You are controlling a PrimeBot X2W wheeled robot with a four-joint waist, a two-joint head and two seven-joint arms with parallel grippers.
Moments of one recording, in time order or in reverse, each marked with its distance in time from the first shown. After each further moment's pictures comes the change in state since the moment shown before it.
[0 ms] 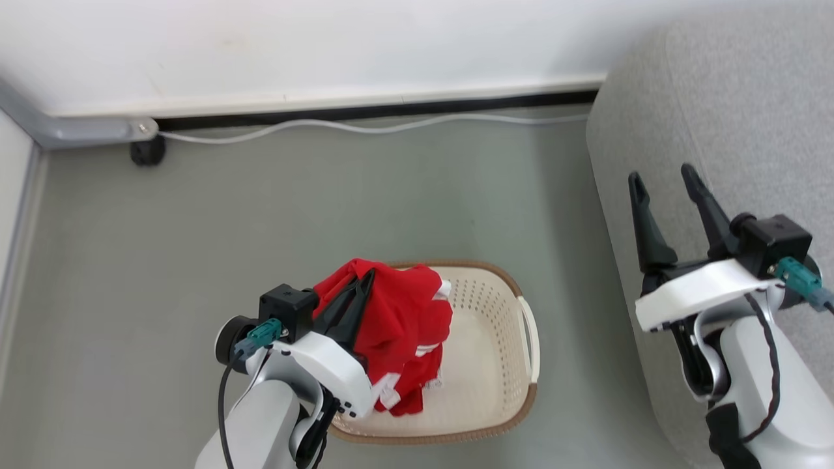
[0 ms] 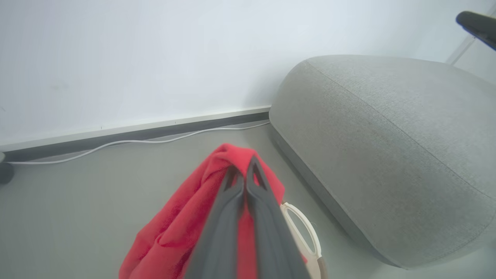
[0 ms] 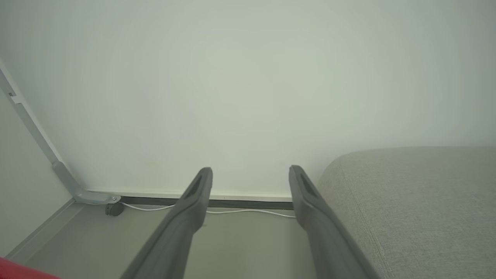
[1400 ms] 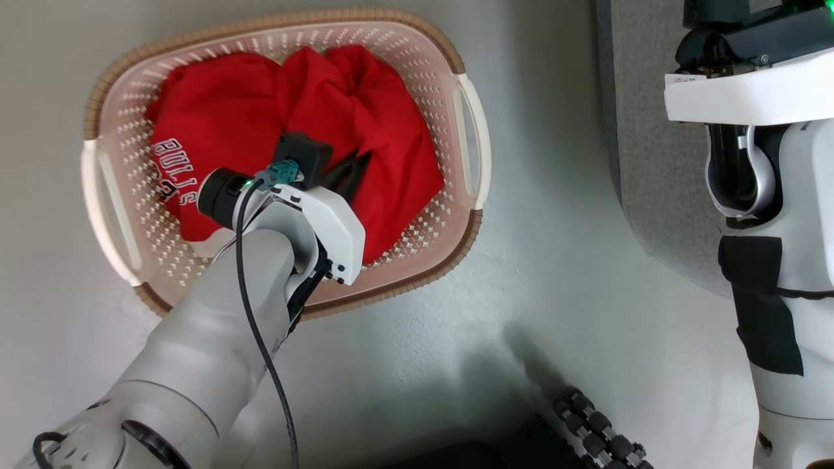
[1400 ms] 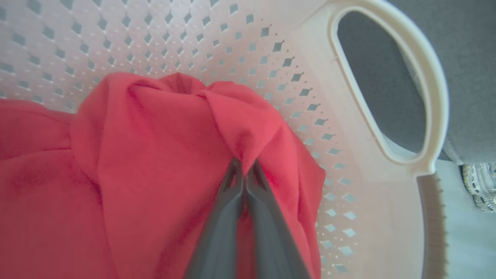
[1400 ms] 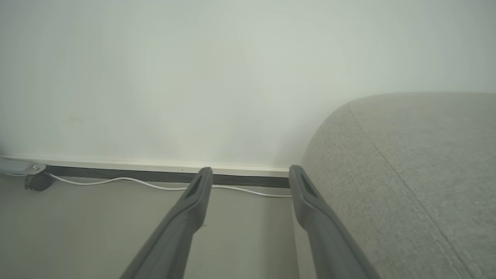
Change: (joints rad) left arm -0.560 0.004 -0.531 0.455 -0.380 0.000 0.000; right arm -0.392 0.062 -0.034 -0.243 -0.018 0.000 0.004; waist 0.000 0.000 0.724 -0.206
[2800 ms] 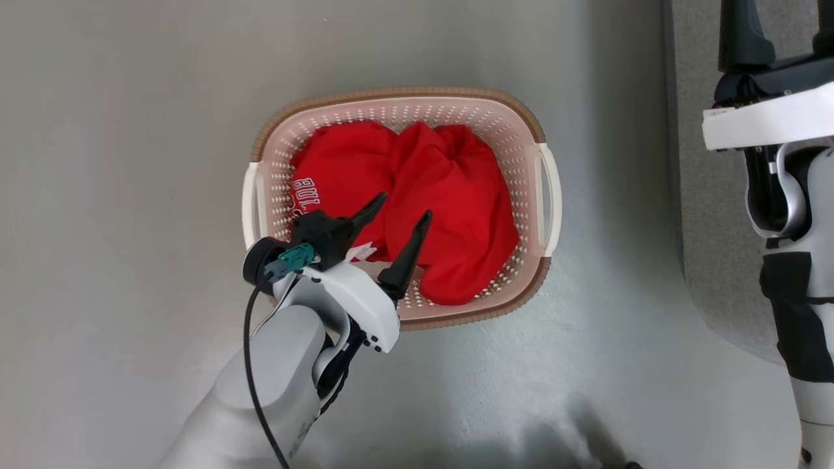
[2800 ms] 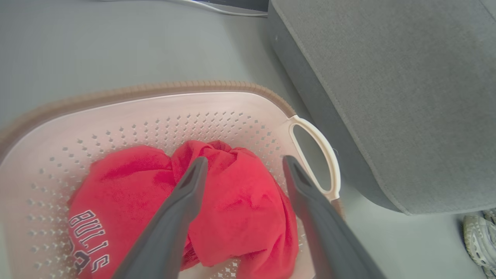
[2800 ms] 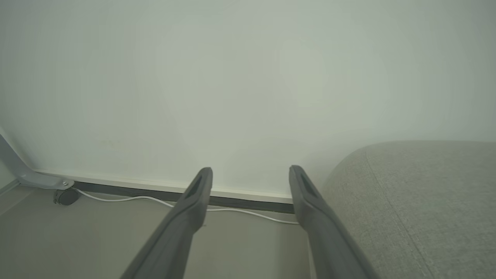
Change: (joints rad) left arm 0.348 -0.011 0.374 -0.395 0.275 0.008 0.001; right arm 0.064 -0.109 -0.026 0.106 -0.025 0.000 0.002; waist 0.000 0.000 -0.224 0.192
